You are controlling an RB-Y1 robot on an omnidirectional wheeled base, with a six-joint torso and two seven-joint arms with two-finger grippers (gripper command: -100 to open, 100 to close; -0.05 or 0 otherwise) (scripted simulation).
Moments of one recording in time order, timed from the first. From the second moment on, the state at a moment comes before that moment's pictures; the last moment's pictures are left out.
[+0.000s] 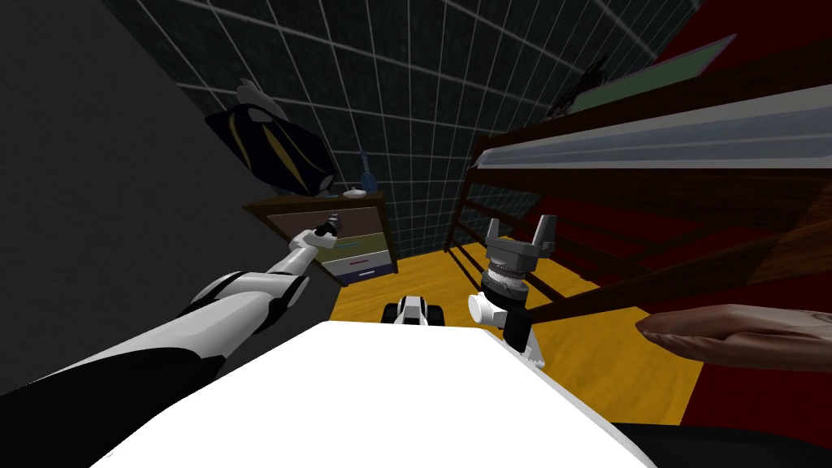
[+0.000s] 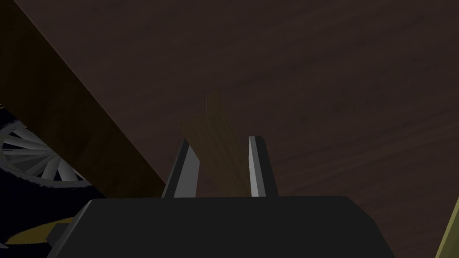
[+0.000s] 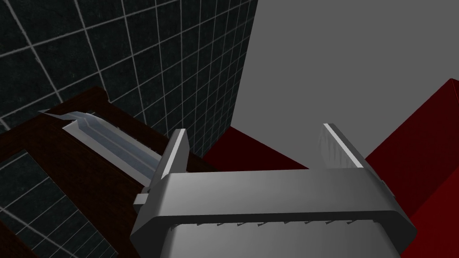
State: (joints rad) left arm -0.61 0.77 -0.02 -0.77 0.02 0.06 0.34; right arm 0.46 -0.04 0.02 -2.38 -0.04 -0.63 -0.16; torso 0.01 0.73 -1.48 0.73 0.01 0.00
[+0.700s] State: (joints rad) left arm -0.43 0.76 0.13 -0.97 0.16 0.12 0.22; right arm 0.46 -0.04 0.02 -2.38 -0.04 -0.63 -0.16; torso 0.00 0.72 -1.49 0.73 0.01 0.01
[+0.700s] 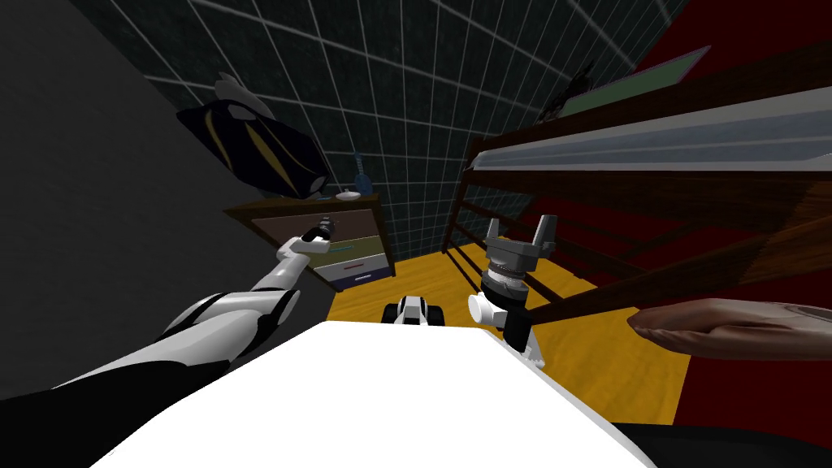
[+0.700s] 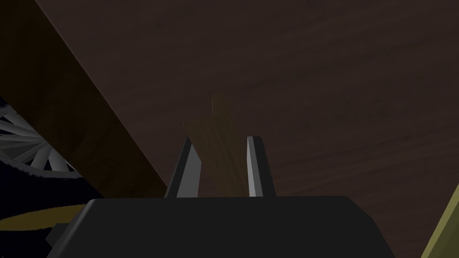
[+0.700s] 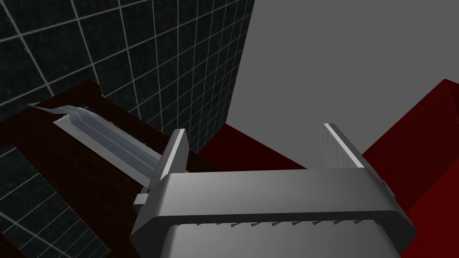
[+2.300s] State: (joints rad) left arm -0.04 0.73 0.38 -1.39 0.38 0.22 0.01; right arm 0.46 -0.04 0.02 -2.38 -0.04 -0.63 -0.16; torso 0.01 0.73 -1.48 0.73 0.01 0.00
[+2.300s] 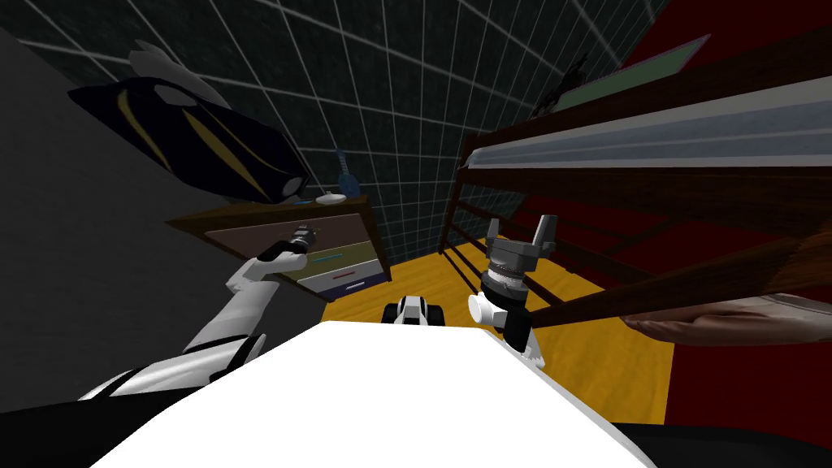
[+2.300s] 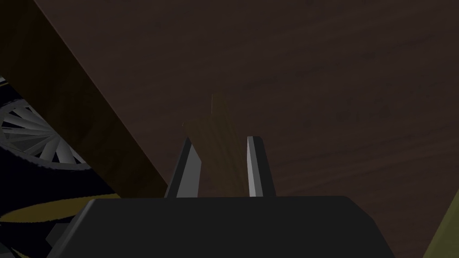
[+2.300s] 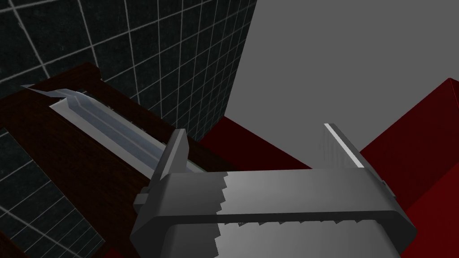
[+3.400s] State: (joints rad) left arm 0.24 0.72 0.54 -1.65 0.56 0.28 -0.14; right arm 0.46 -0.04 0.02 -2.38 -0.04 -0.63 -0.16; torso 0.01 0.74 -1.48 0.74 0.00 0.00
